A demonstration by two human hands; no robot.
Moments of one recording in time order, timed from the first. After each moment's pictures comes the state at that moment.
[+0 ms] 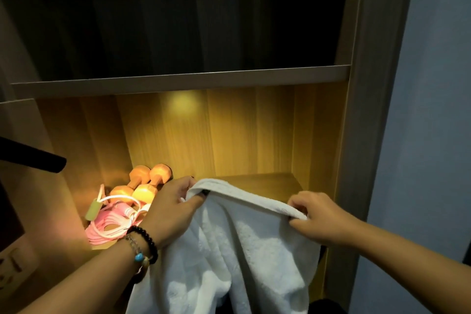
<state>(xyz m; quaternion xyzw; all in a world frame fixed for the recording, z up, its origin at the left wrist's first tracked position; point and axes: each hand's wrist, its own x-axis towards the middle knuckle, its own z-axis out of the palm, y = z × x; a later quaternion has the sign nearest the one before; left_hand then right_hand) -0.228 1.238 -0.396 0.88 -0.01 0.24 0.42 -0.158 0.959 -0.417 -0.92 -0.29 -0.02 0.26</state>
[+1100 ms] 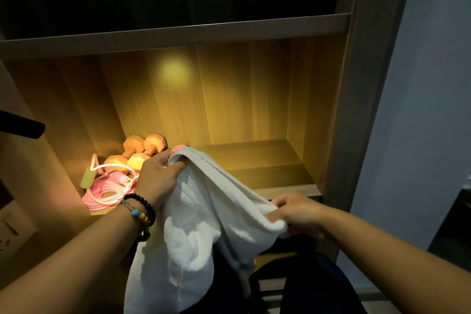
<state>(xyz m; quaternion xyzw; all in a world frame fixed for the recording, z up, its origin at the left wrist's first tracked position) -0.210 1.245 -0.424 0.81 0.12 0.24 0.53 -0.167 0.984 -0.477 -0.77 -0.07 0.31 0.55</state>
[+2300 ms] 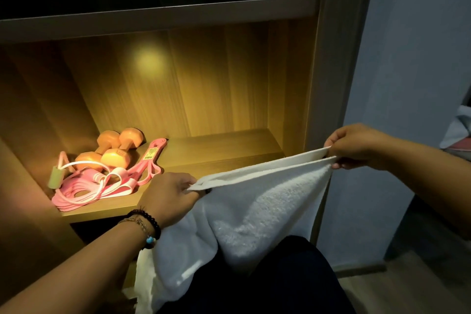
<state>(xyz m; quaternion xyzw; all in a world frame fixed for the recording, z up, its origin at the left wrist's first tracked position) -0.211 1.209 -0.465 0.95 -0.03 0.15 0.25 -0.138 0.868 -0.391 -0.90 0.08 0.10 0.41</state>
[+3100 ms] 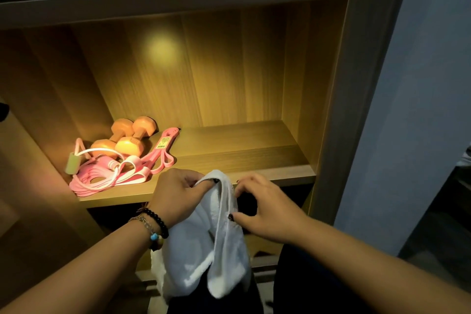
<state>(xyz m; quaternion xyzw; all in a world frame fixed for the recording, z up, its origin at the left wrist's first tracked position) -0.221 1.213 -0.476 0.91 -0.01 0.17 0.38 -0.200 1.006 -0.496 -0.88 -0.33 0.00 0.34</state>
